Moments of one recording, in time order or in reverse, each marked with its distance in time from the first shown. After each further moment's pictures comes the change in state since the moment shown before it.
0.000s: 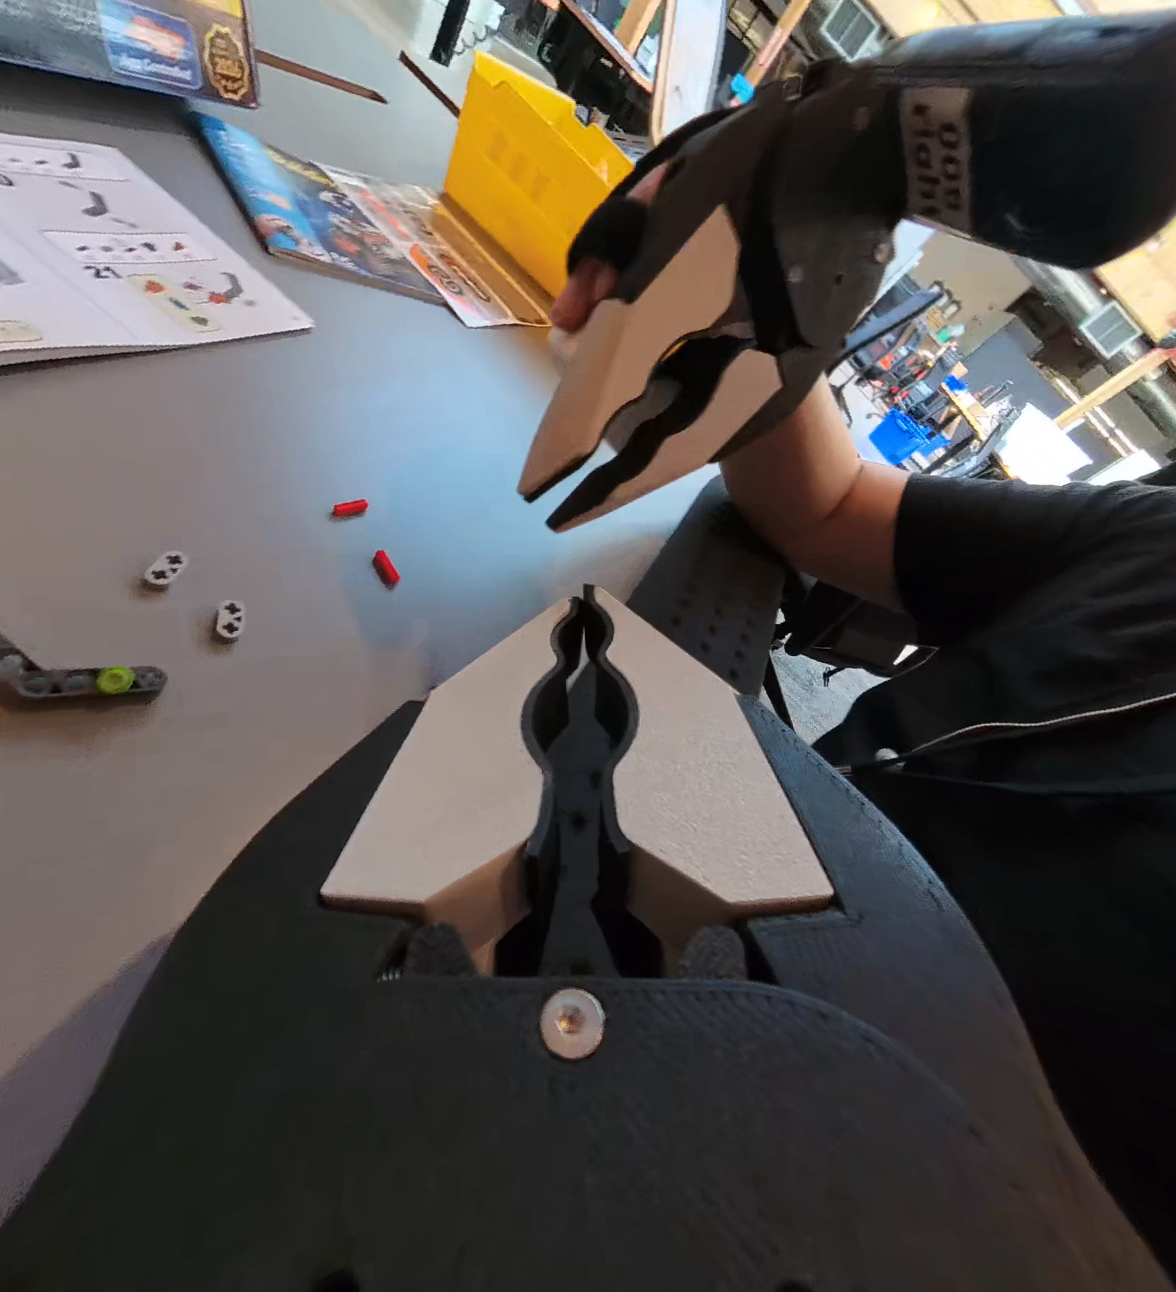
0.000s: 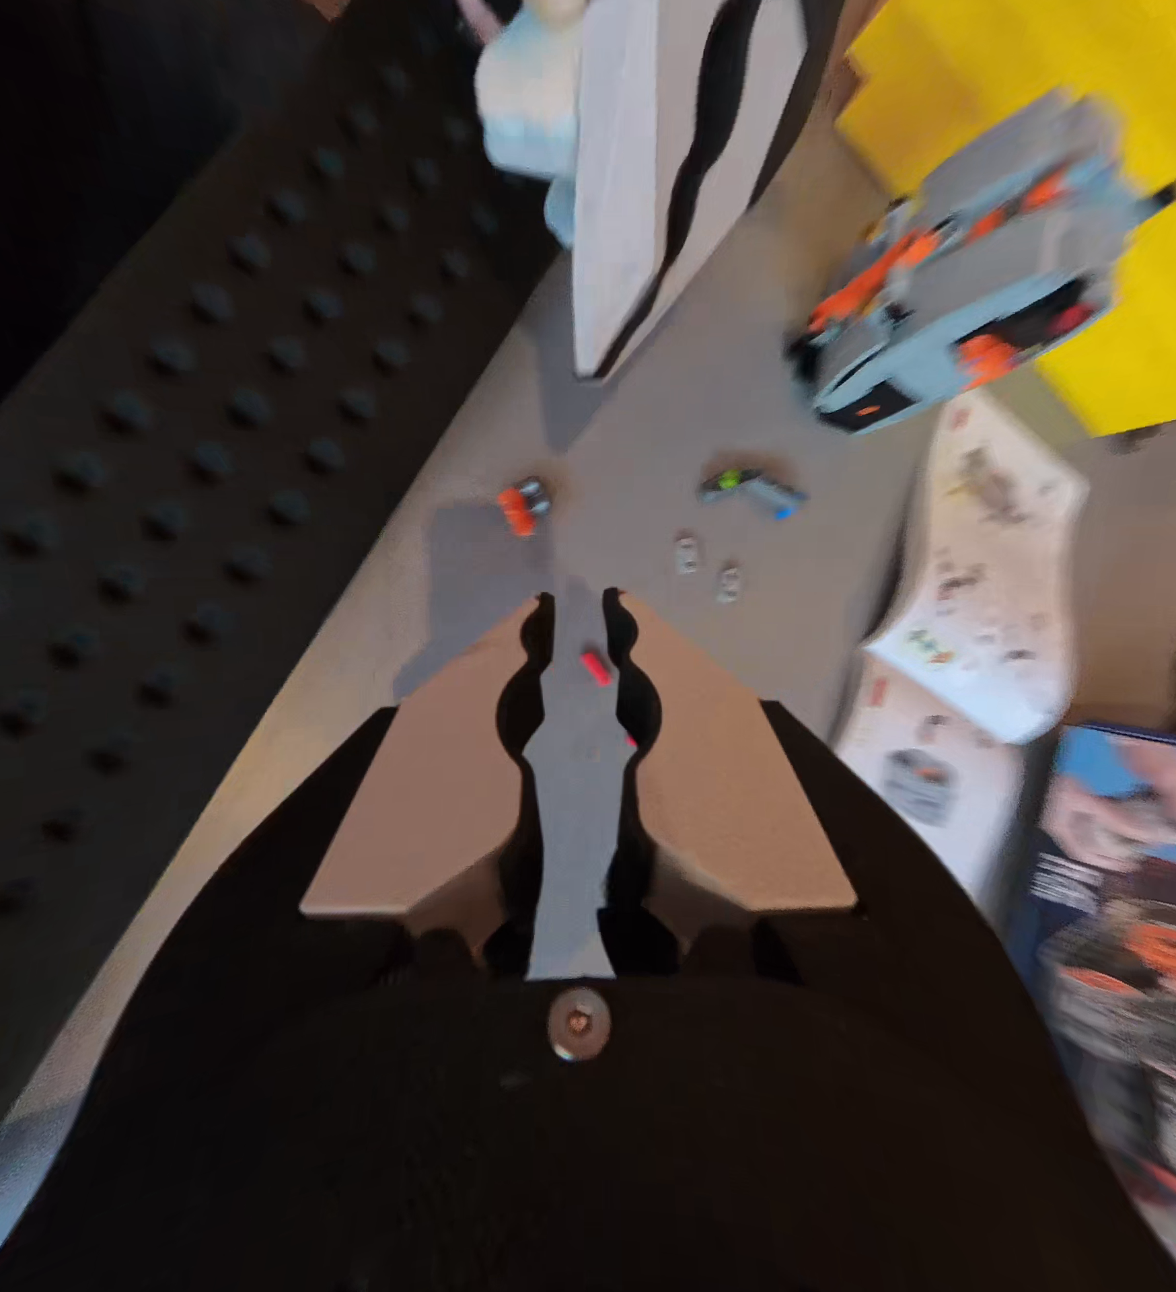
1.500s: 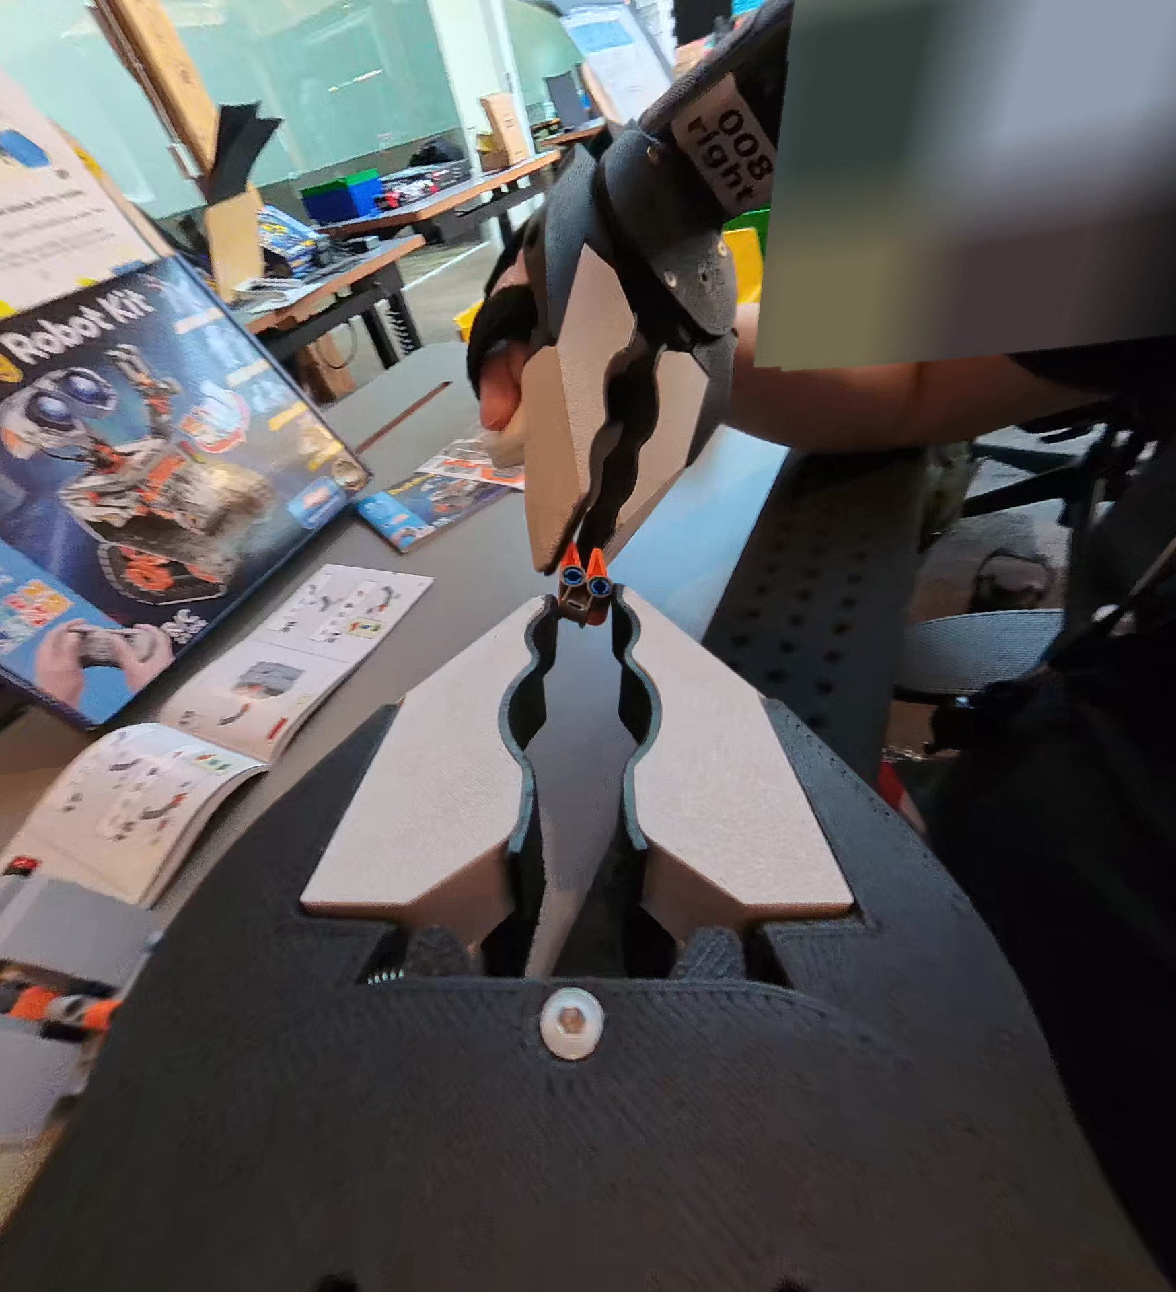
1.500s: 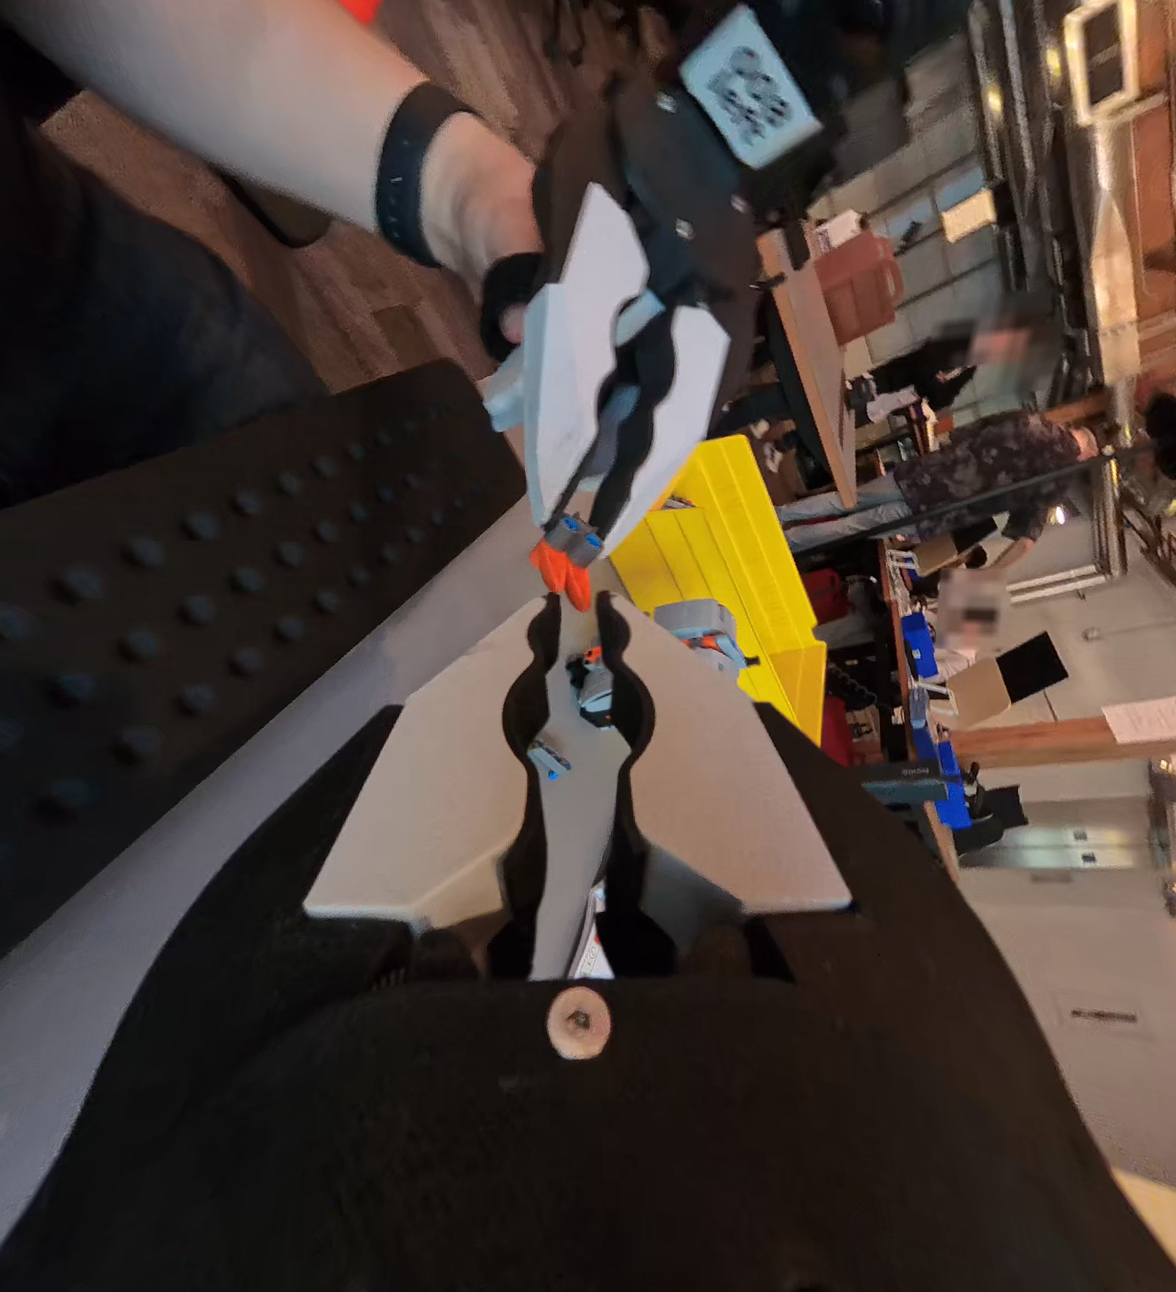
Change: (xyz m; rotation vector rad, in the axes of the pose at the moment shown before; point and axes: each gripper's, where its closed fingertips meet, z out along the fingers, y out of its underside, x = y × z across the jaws) left arm 0.070 -0.020 -0.019 0.088 -0.217 0.789; right arm -0.006 -0.099 -0.047 0.408 0.347 -0.471
